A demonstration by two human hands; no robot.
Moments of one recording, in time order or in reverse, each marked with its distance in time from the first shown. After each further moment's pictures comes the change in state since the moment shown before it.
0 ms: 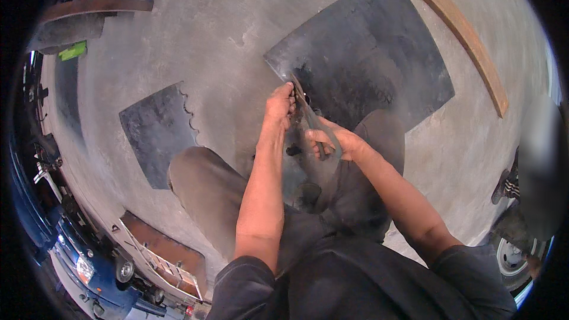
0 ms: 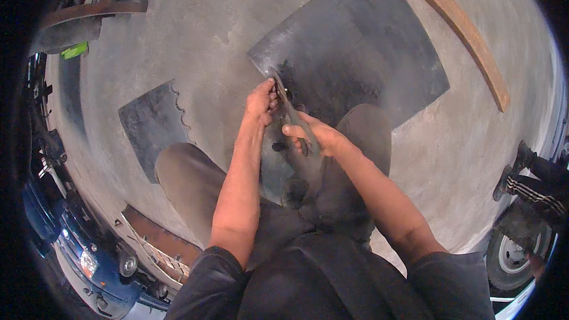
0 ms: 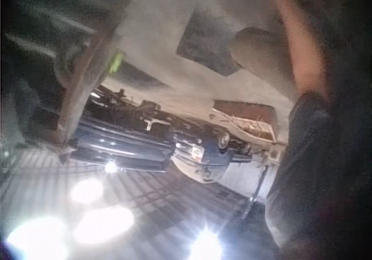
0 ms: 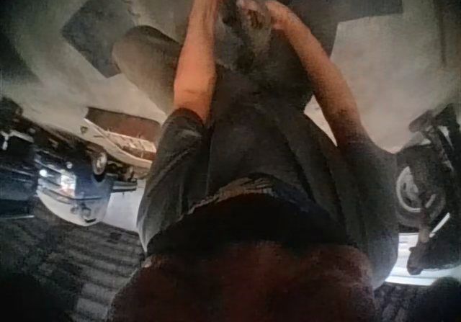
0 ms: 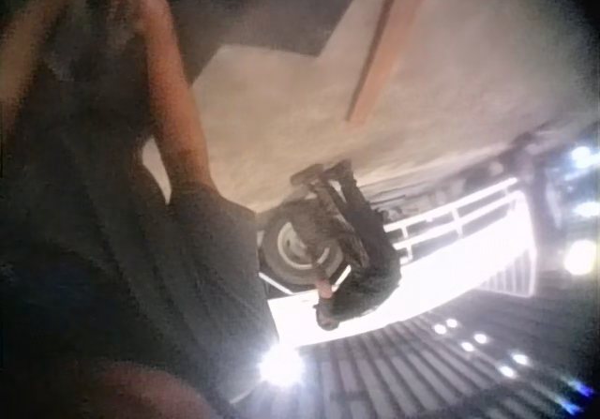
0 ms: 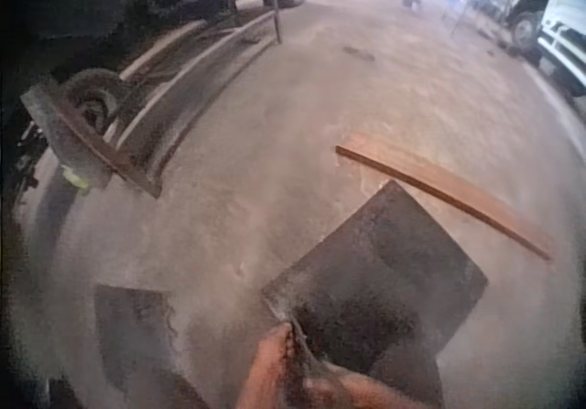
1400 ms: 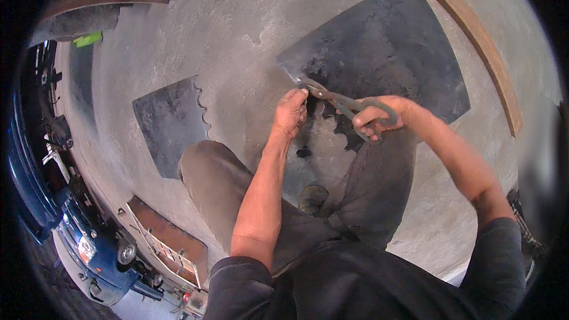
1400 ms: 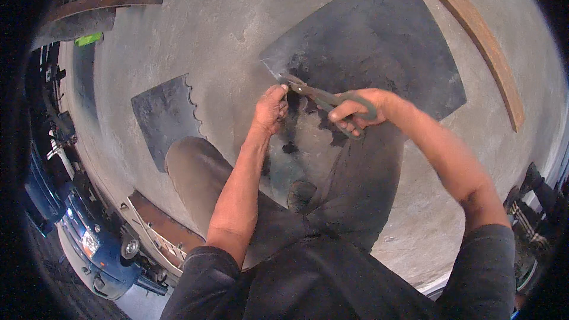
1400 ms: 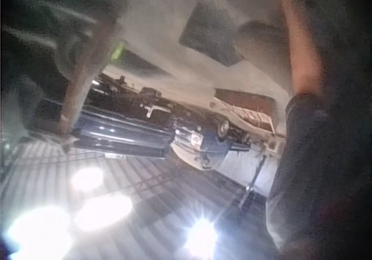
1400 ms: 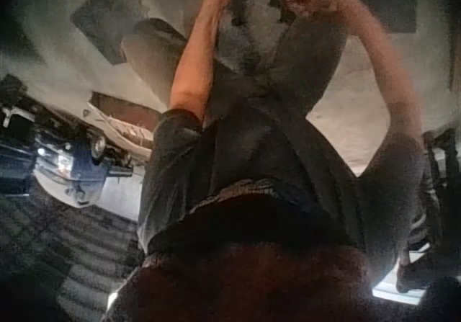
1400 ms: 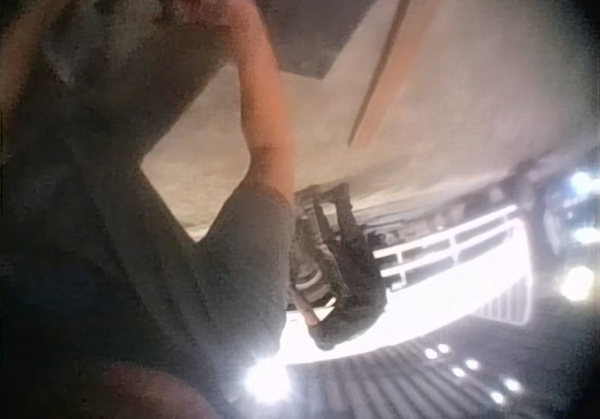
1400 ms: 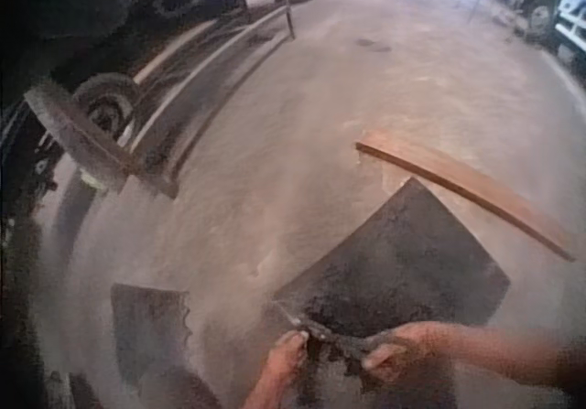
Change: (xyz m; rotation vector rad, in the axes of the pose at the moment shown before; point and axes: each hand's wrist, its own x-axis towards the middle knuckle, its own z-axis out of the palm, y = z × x) left_hand -0.011 -0.007 -0.011 -0.034 -0.119 0.134; right_hand -0.016 -0.102 -0.081 -0.350 -0.268 0.274
